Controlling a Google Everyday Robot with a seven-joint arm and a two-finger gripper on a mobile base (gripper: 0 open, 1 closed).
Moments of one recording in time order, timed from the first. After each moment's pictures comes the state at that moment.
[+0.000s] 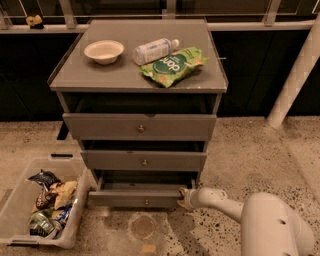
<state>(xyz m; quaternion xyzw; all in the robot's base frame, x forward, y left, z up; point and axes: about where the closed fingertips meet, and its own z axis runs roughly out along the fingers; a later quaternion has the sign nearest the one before) 0.653 -0.143 0.158 -0.63 0.72 0.04 0.29</state>
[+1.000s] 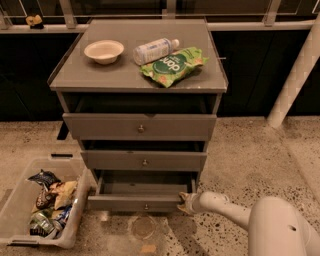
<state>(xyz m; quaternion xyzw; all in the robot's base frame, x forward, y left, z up) 0.629 -0.143 0.159 -0.63 0.71 0.05 0.30</state>
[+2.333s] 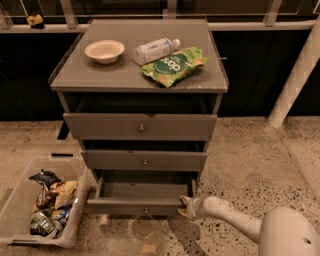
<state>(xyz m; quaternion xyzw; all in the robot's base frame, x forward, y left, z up) 0.607 -0.146 0.156 -0.64 0.70 0.06 0.32</state>
